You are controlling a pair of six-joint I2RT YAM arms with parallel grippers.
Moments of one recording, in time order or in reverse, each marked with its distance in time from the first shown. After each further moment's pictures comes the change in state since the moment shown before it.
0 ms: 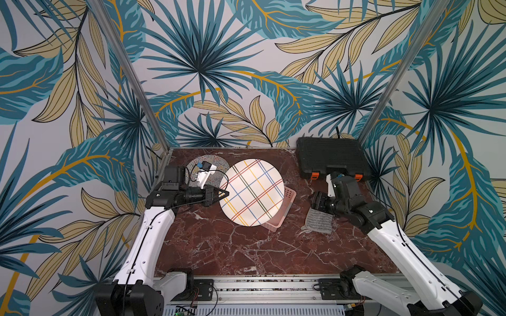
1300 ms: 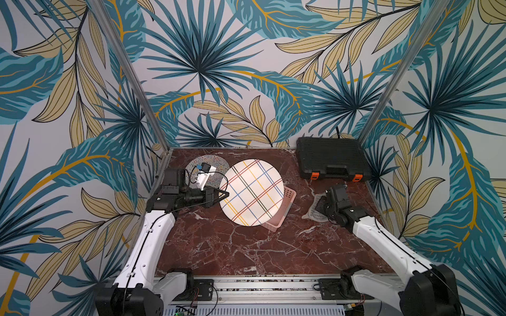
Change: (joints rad) left arm 0.000 -0.031 -0.050 0.072 -0.001 -0.043; right arm -0.108 0.063 -0.220 0.343 0.073 0.071
